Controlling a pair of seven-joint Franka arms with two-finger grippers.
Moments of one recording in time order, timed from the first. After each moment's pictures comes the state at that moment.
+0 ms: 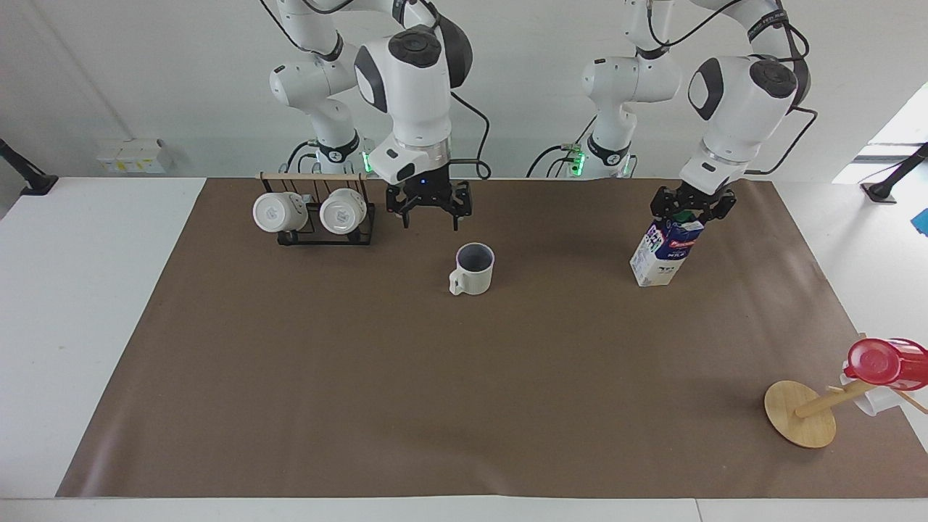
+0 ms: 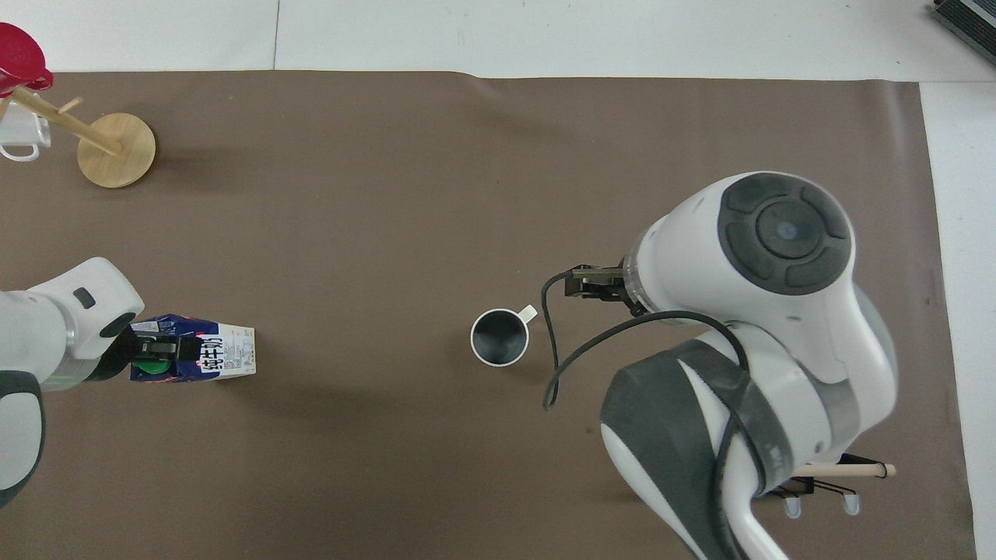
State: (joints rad) left arm -0.11 -0.27 0.05 -2.29 -0.01 2.03 0.05; right arm 0.47 0.04 -0.07 -1.76 -0.01 1.83 0.48
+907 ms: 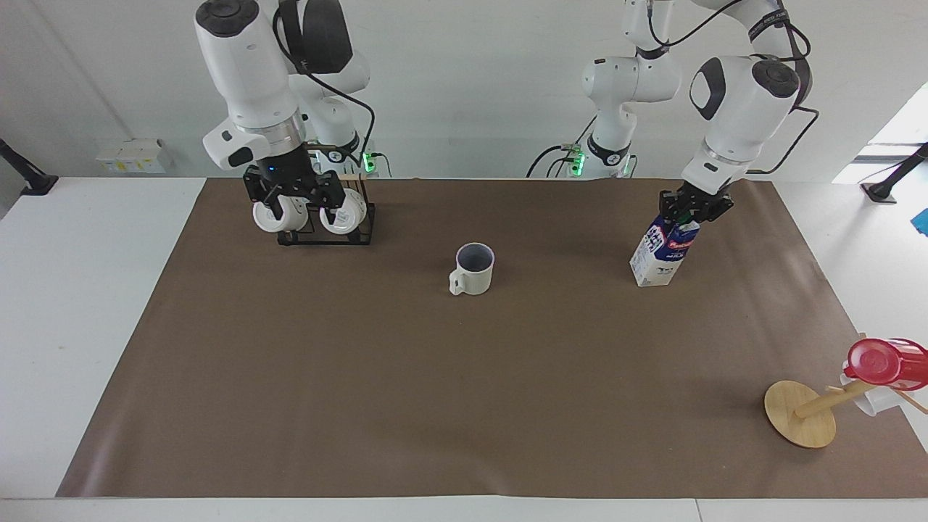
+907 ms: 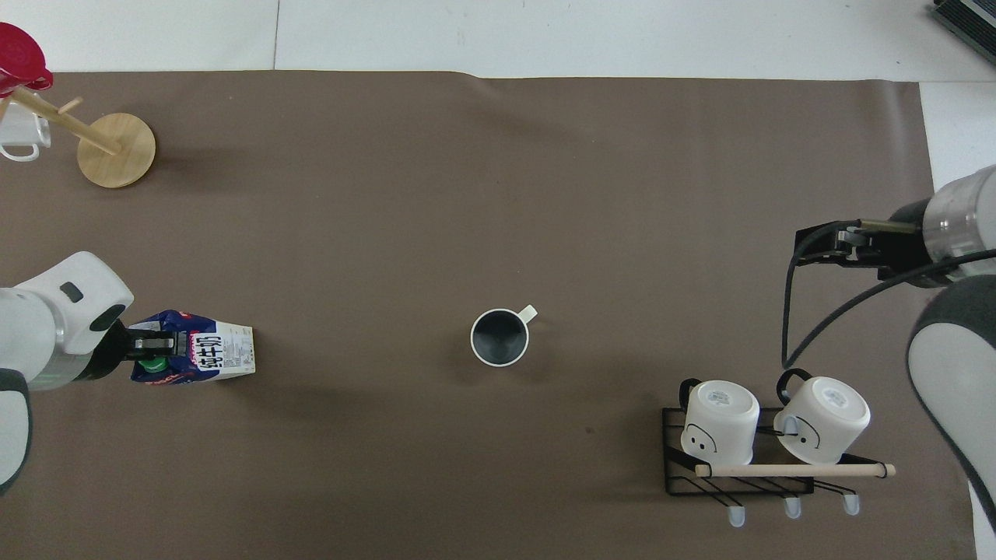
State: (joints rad) left arm -0.12 -0.27 0.05 -2.24 -0.01 1.98 -0.06; right arm 0.11 -0.06 -0.08 -1.75 -0.01 1.74 0.25
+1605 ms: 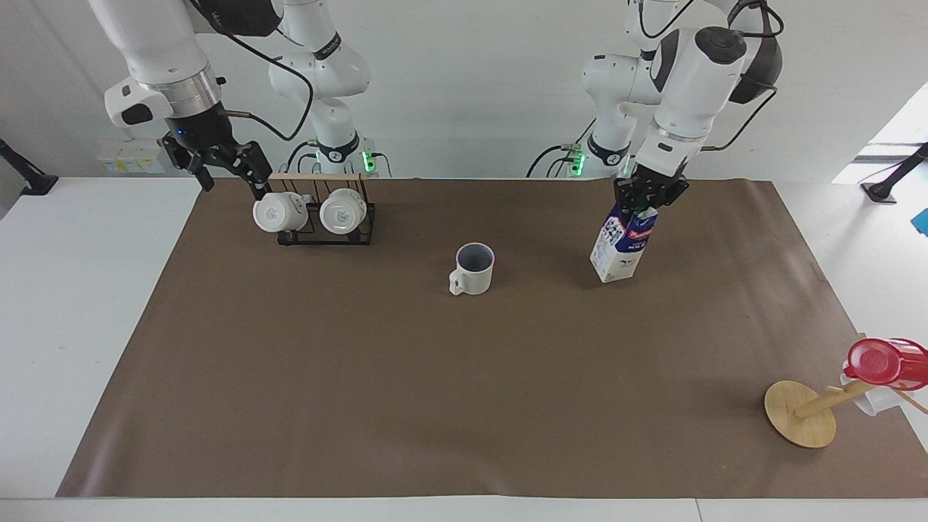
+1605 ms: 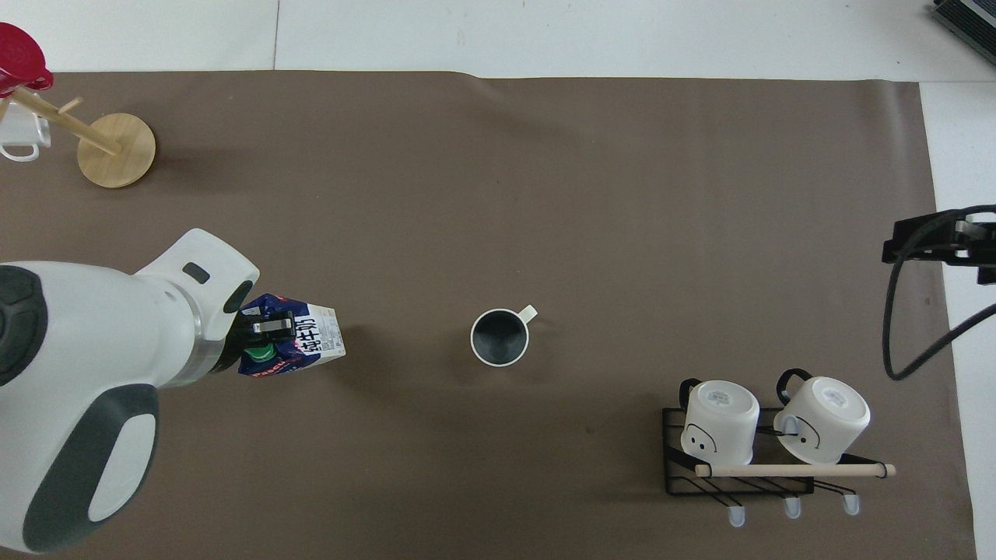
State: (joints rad) left arm -0.41 -0.23 0.03 -2.10 -0.01 1.94 -0.48; right arm 0.04 -0.07 -0.08 -1.57 -0.01 1.55 0.21
